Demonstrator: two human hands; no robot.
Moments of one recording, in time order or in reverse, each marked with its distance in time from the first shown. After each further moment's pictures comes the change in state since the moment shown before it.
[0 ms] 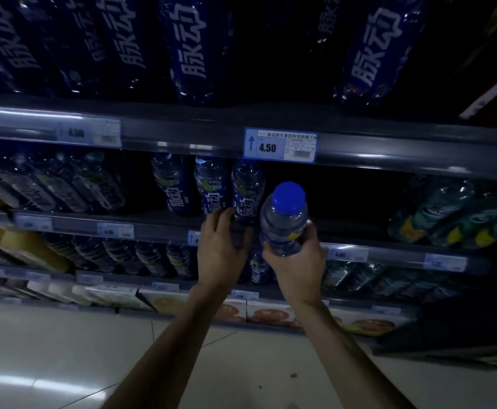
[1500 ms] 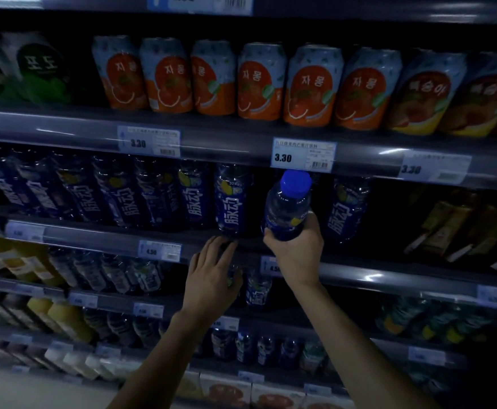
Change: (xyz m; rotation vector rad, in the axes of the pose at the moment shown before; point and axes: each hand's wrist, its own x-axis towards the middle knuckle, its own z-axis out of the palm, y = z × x) left_hand 0.081 0.075 -0.149 0.421 -0.042 0.256; right_hand 0.117 -0.213 -0.018 0.139 0.061 -0.284
